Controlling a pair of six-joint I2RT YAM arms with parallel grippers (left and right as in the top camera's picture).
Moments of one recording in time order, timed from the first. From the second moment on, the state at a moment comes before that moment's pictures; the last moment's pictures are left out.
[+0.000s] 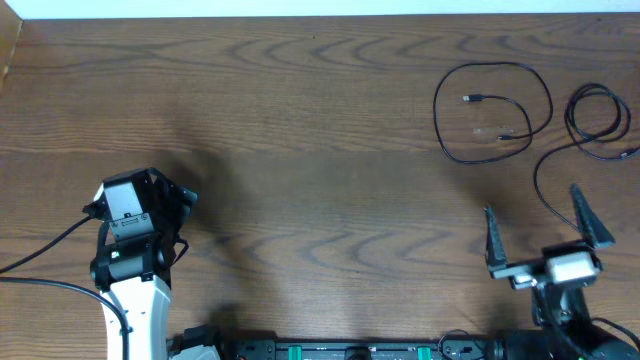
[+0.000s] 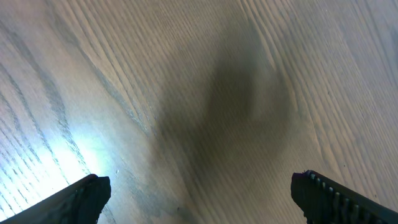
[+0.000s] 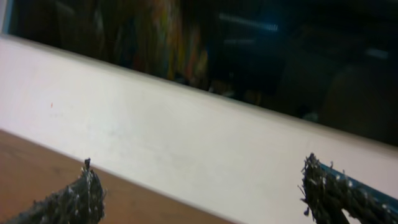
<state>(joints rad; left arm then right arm) 0.25 0.98 0.73 -0.73 -0.14 -0.80 -0.01 0.02 0.33 0.04 -0.30 -0.19</state>
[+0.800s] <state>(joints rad) 0.25 0.98 0.73 -0.73 -0.14 -0.80 -0.01 0.02 0.01 0.16 -0.16 -0.03</state>
